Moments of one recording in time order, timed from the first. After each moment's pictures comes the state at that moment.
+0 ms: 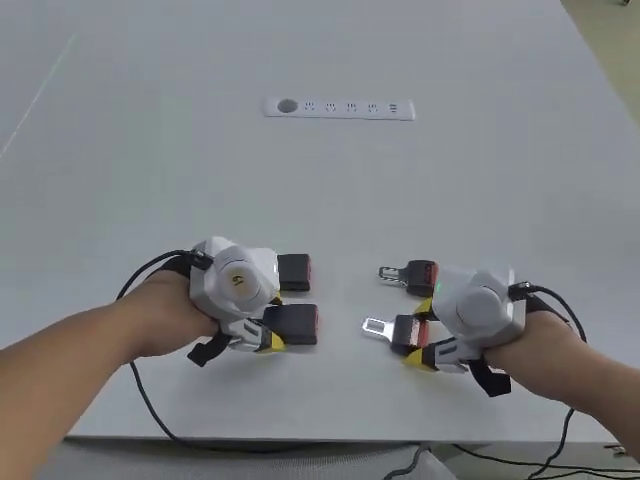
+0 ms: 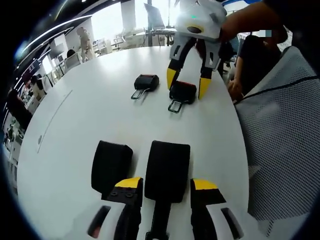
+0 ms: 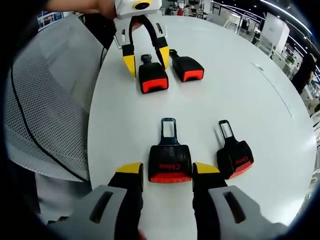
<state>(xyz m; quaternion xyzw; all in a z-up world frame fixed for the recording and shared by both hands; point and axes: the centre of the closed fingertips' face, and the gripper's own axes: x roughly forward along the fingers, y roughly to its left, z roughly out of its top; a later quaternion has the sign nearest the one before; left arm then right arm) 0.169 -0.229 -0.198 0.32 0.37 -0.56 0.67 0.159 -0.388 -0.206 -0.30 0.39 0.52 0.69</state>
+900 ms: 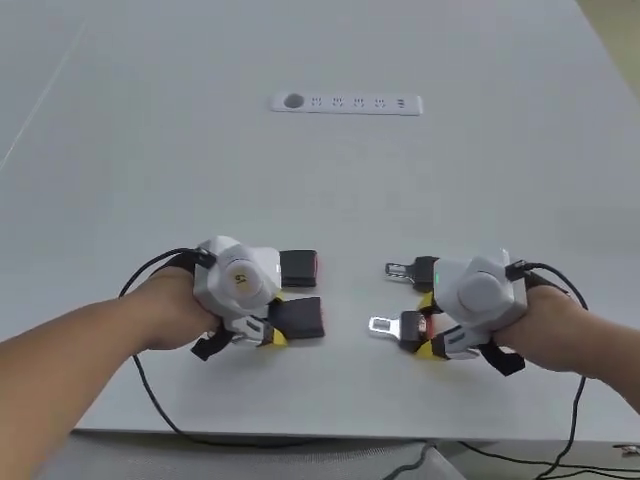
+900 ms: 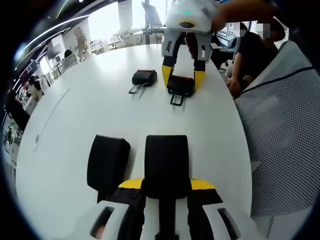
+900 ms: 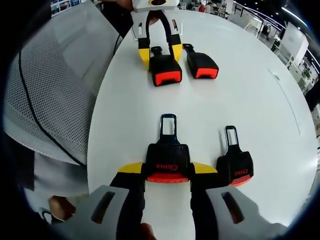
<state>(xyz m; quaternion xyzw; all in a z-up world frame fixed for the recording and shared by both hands) 0.169 -0.224 -0.207 0.31 0.37 -0.57 0.66 0.159 -0.390 -0.212 -0.35 0.39 0.58 0.63</state>
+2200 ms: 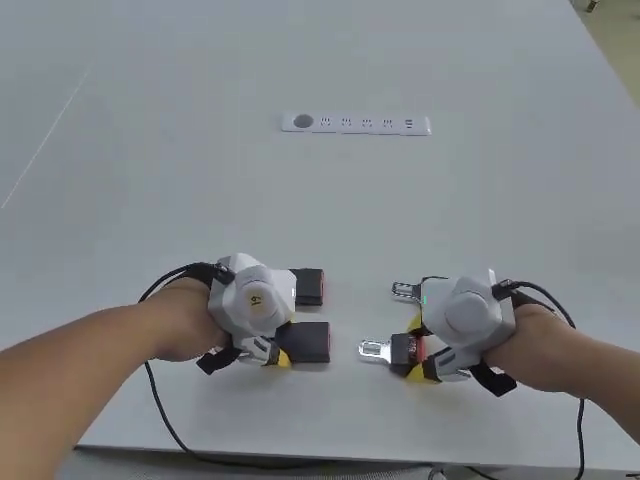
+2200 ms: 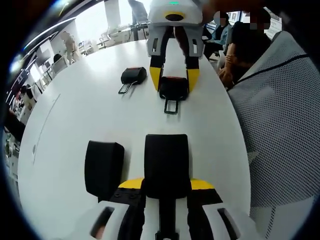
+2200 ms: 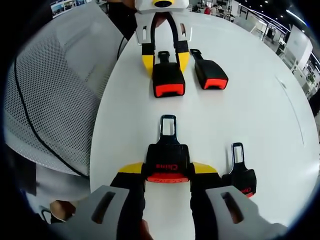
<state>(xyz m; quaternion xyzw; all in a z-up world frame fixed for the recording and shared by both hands) 0.164 -0.226 -0.206 0.35 0.38 -0.59 0.63 0.157 -0.366 -0.211 -0.35 0.38 0.60 0.62</state>
